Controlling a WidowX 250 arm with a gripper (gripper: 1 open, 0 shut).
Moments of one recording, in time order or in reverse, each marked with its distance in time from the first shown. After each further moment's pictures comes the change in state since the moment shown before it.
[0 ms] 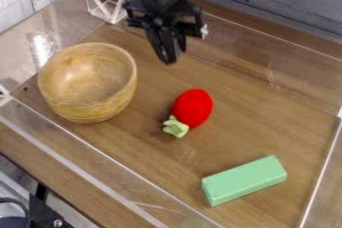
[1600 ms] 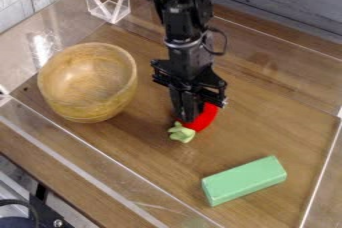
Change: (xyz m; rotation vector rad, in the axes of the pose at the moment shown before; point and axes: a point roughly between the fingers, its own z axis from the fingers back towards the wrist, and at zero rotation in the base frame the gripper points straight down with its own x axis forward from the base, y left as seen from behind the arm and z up) arm -0.026 -0.024 -0.063 0.036 0.154 -0.062
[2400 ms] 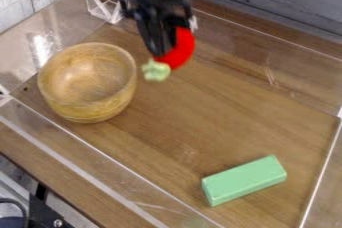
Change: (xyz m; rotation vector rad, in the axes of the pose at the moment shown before) arm 0.004 0.057 0.086 -0.054 -0.081 0.069
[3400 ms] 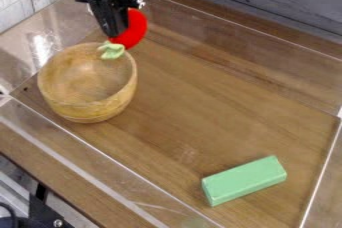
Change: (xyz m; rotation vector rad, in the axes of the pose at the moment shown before) arm -0.001 0.064 0.005 0.034 0.013 0.076
